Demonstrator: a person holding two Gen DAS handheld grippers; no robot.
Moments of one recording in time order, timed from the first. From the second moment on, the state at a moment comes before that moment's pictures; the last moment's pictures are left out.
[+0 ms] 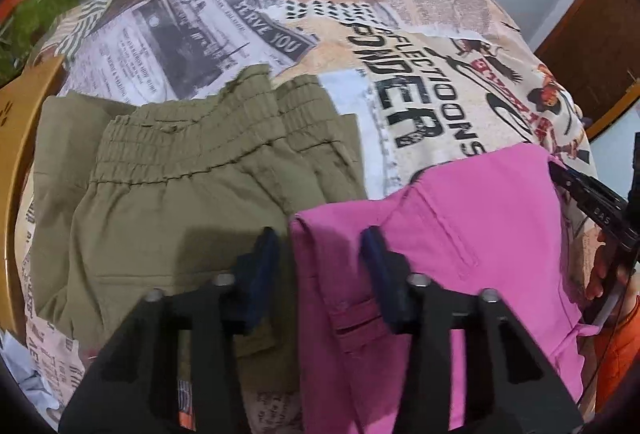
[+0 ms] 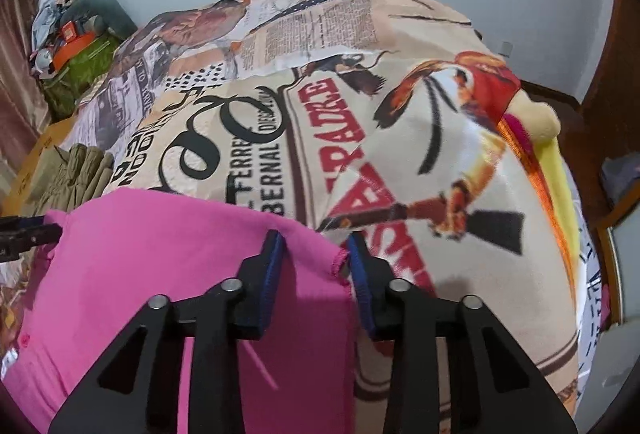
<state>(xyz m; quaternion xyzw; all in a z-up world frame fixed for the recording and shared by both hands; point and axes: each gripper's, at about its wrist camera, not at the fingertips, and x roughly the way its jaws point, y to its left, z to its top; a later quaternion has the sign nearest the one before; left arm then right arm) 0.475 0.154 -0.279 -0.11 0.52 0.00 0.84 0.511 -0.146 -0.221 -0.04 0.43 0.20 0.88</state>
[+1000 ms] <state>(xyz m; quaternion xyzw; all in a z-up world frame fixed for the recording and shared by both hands) 0.404 0.119 -0.141 -0.01 0.41 0.03 0.91 0.423 -0.151 -0.086 -0.04 0.31 0.22 0.92</state>
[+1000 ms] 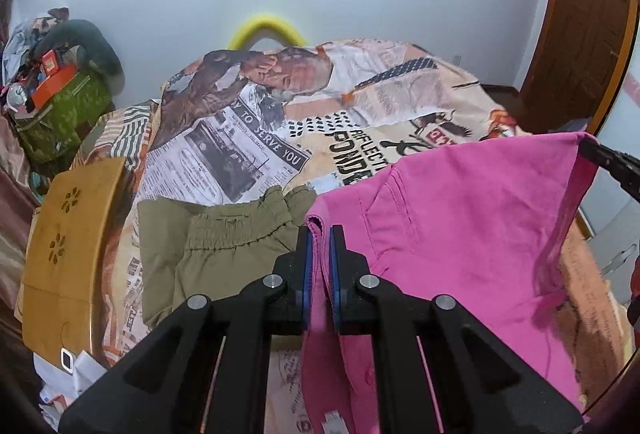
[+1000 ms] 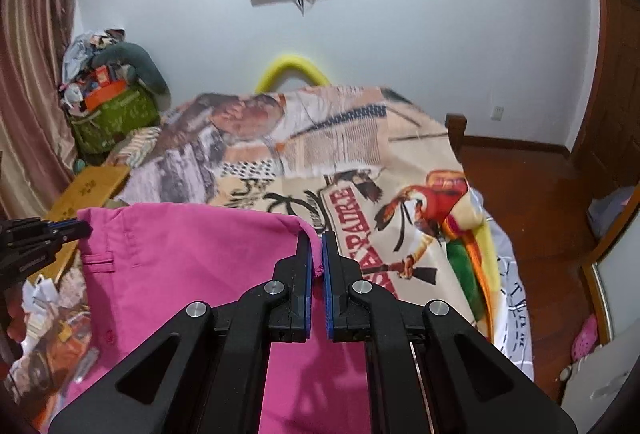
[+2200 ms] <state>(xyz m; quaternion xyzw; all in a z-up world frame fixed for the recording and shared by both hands) 0.222 0.109 -0.192 -0.02 0.47 0.01 0.88 0.248 -0.205 -0.152 -0.06 0.39 0.23 0.89</state>
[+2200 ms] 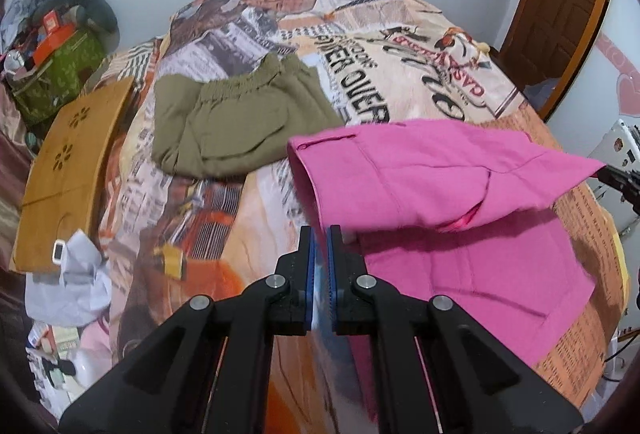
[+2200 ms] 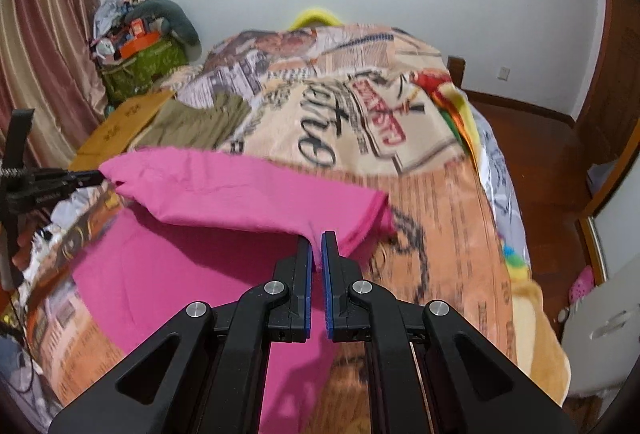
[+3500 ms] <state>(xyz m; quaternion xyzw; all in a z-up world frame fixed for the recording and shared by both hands) 0.247 0.004 -0.221 0.12 0.48 -0.08 0.86 0.246 -0.116 -0.212 -0.14 0.43 0.32 0.83</state>
